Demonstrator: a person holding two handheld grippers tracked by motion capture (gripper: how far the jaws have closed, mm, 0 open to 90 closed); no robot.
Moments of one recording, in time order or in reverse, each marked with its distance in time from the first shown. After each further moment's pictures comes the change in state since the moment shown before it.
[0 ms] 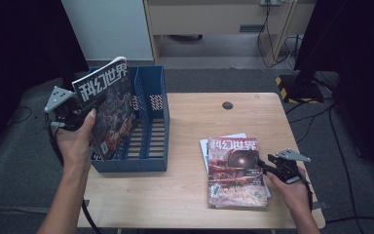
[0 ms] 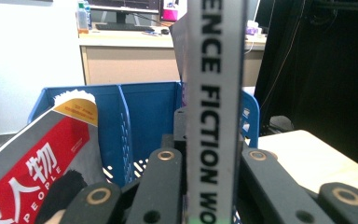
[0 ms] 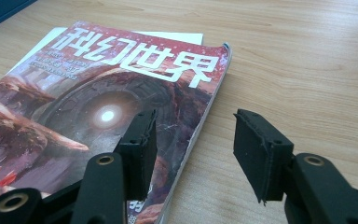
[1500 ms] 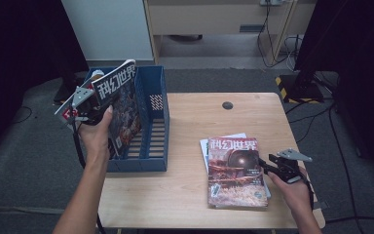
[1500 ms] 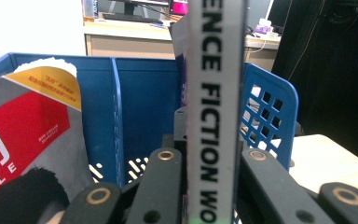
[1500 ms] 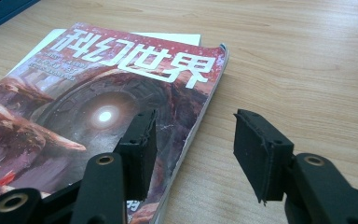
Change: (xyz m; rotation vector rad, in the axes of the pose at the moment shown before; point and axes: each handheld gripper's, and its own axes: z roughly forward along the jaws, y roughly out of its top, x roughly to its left) left arm 0.006 -0.033 0.057 -0.001 0.032 -0.049; right arm -0.004 0.000 -0.001 -0.004 0.003 0.004
